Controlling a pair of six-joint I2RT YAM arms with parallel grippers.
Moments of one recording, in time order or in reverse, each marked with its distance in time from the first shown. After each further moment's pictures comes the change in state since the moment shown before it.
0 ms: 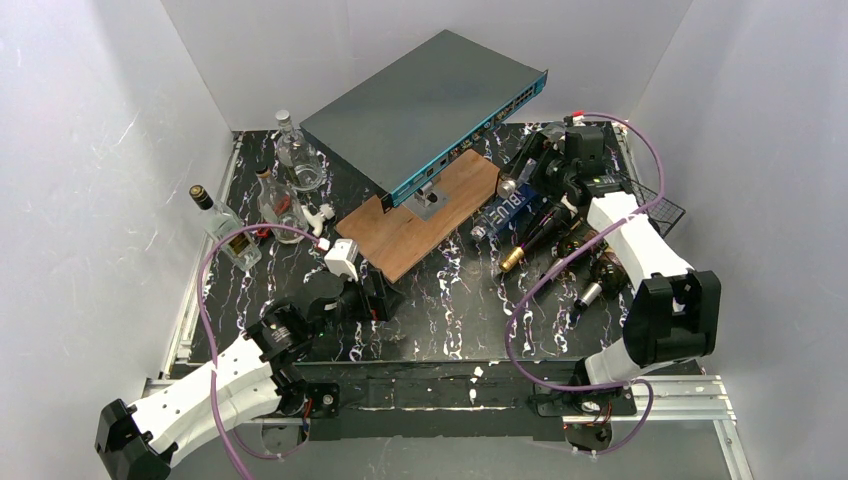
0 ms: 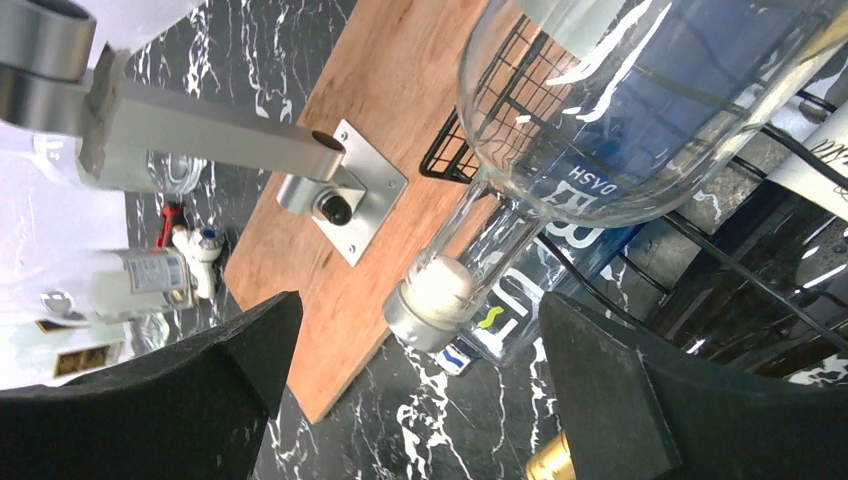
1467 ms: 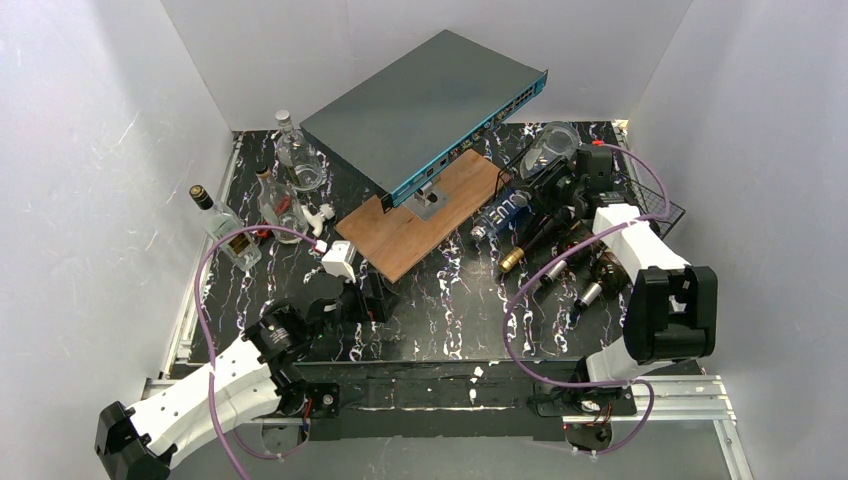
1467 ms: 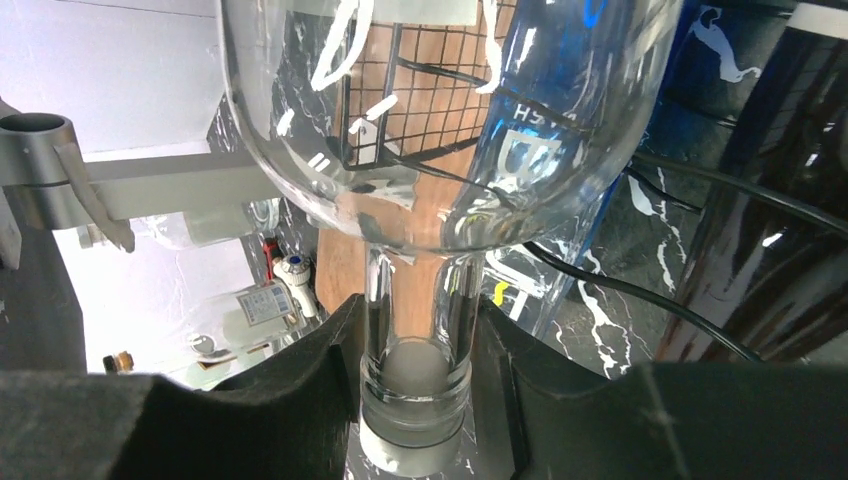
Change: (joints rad) left arm 0.000 -0.016 0.000 -0.054 -0.037 0.002; right arm -0.087 0.022 -0.159 0.133 -0.097 0.363
